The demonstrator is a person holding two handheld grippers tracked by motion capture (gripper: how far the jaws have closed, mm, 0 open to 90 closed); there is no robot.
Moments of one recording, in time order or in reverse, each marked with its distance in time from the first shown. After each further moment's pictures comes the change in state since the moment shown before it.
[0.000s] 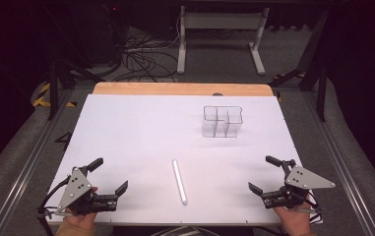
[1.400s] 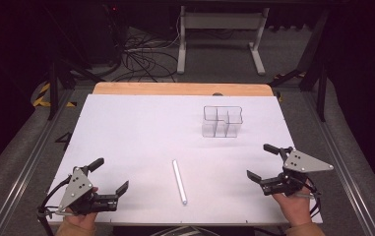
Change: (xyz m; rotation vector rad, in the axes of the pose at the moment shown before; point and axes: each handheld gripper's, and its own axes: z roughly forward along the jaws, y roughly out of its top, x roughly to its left) left arm -0.001 0.001 0.001 0.011 0.006 0.011; right arm -0.018 0.031 0.014 0.020 0.013 0.004
